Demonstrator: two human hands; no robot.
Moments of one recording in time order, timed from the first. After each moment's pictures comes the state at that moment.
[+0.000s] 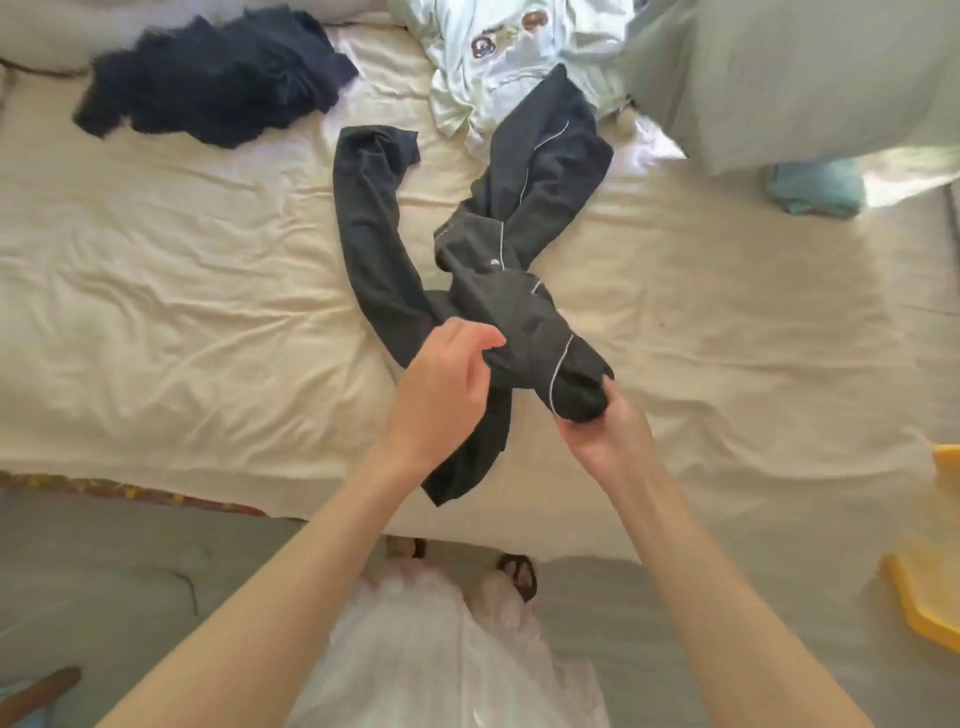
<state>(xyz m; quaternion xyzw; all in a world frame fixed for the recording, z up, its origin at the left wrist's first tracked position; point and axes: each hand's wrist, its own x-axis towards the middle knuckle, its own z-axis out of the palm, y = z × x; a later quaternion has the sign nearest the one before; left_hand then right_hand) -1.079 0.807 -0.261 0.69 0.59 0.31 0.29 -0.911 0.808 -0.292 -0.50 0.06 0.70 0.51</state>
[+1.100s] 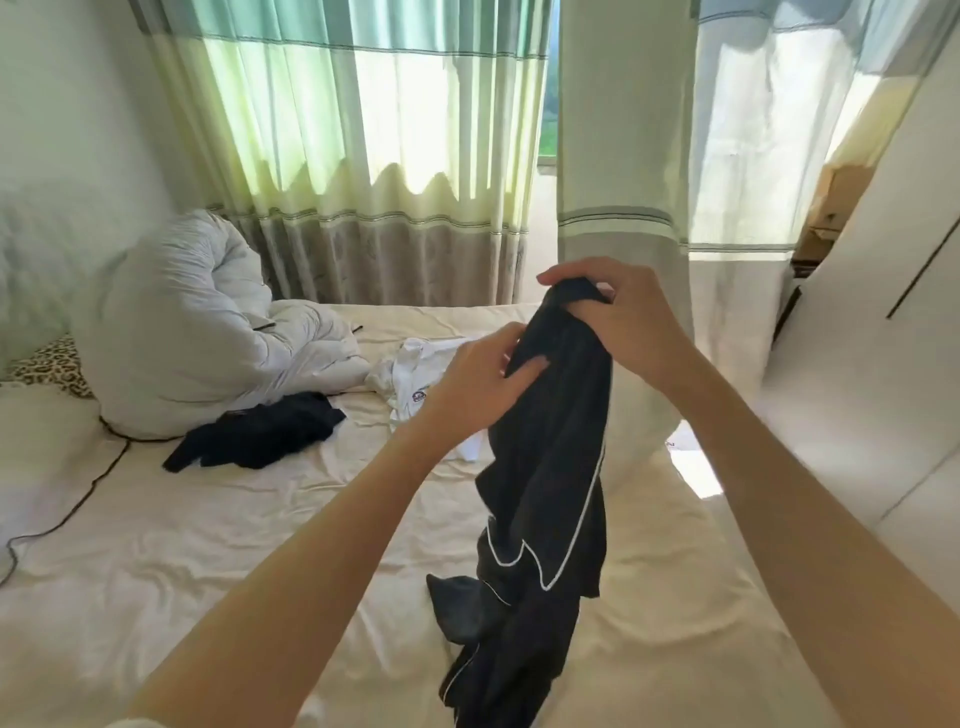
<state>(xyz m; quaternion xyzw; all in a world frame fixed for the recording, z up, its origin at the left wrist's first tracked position) -0.972 0.777 0.102 0.79 0.43 0.40 0.20 -0.820 0.756 0.166 -0.47 -0.72 0.17 0.49</state>
